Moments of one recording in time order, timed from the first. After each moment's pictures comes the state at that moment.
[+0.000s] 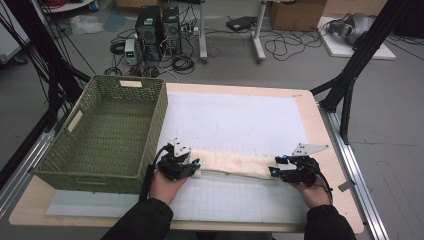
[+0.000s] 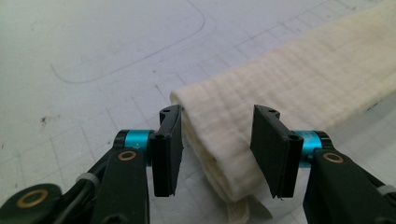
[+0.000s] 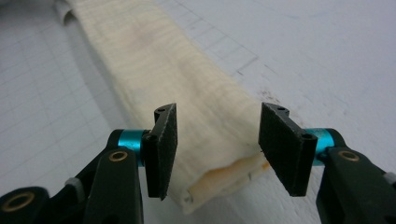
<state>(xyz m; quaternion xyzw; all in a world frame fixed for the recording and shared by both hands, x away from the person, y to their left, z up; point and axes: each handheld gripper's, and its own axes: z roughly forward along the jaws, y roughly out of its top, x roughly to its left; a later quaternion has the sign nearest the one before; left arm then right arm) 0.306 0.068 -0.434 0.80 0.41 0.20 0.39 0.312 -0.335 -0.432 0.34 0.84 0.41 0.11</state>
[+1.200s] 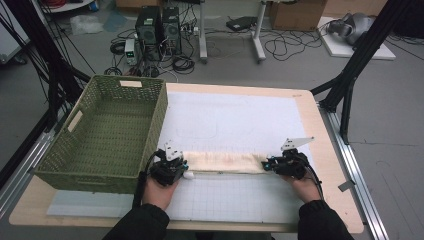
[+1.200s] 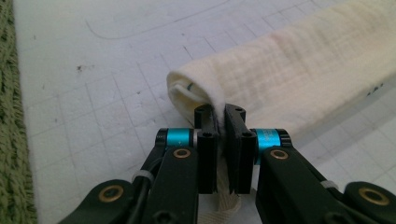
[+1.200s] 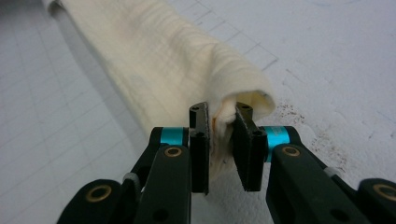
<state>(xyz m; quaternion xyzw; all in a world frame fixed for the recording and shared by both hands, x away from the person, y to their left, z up) 0.290 0.083 -0.438 0.78 0.46 0.20 0.37 0.338 -0.311 -0.441 0.33 0.86 0.39 0.06</state>
